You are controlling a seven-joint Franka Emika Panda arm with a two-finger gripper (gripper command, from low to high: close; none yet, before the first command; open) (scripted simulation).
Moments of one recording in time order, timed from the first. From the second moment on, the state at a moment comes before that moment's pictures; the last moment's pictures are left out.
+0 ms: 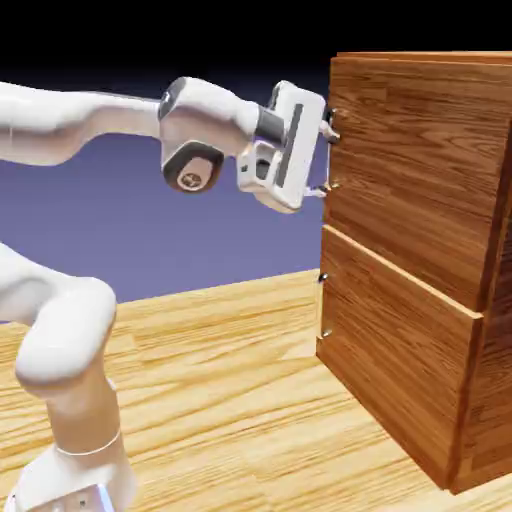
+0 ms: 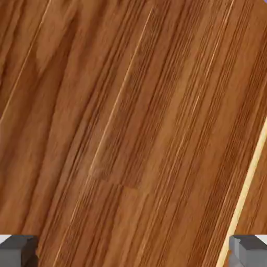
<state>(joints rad) -0.41 -0.92 0.47 -2.64 0.90 2.94 1.61</state>
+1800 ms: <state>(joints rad) -0.87 -1.64 0.87 -2.80 2.29 2.18 2.70</state>
